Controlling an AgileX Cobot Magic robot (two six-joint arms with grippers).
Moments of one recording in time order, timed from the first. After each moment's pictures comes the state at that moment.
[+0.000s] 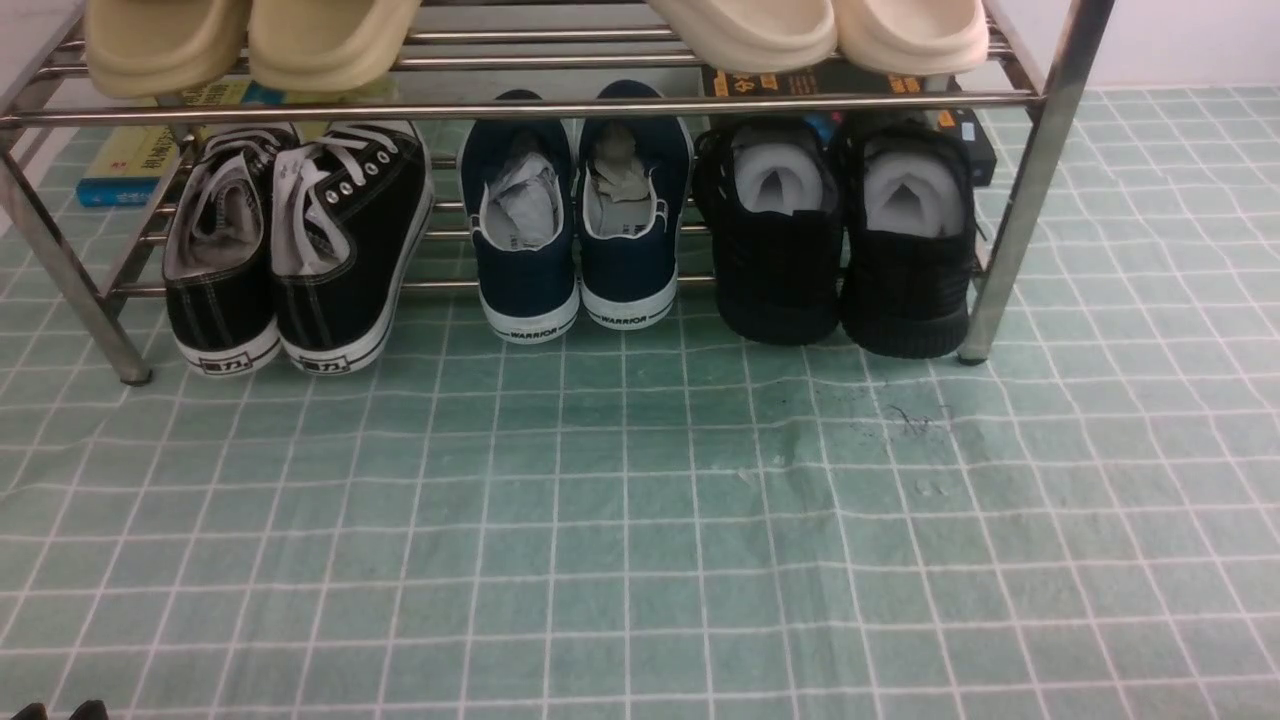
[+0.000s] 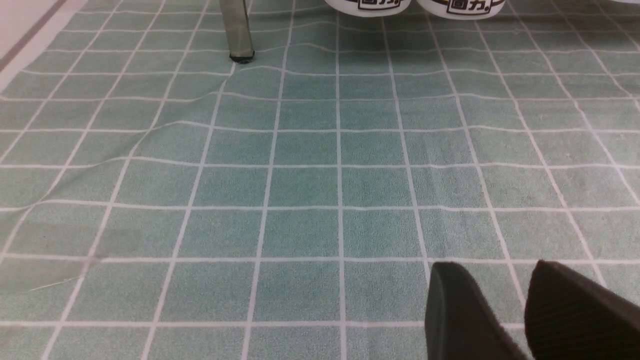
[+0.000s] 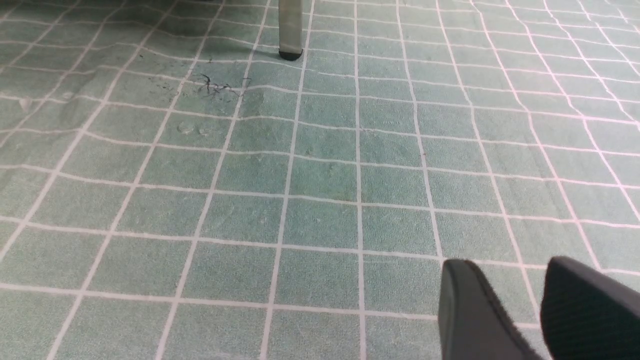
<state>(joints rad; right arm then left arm) -0.02 -0.01 0.01 0.10 0.40 -0.13 -0.03 -0.01 0.02 0.07 0.38 -0.05</state>
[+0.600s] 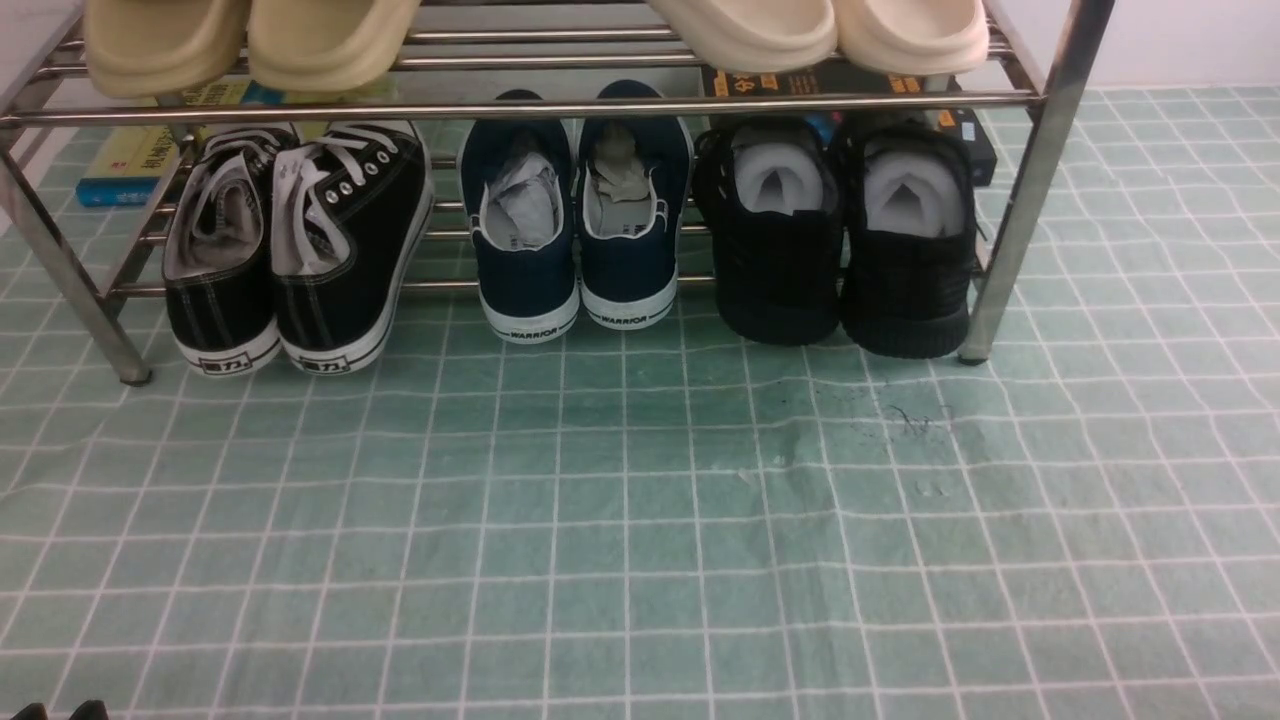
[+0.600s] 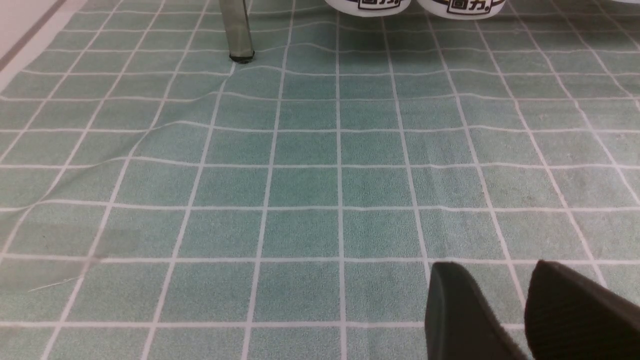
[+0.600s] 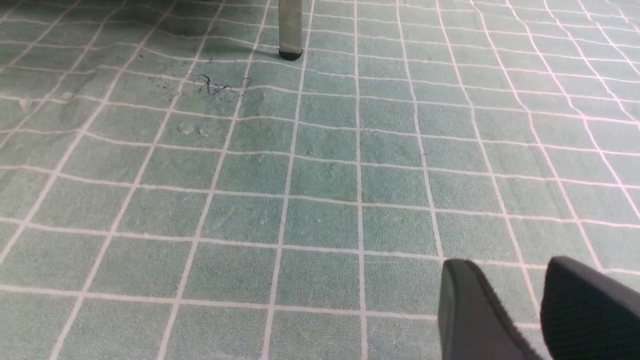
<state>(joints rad) -0.02 -0.01 0.01 0.13 0.40 -0.10 -0.03 -0.01 0.02 0.07 0.38 -0.05</state>
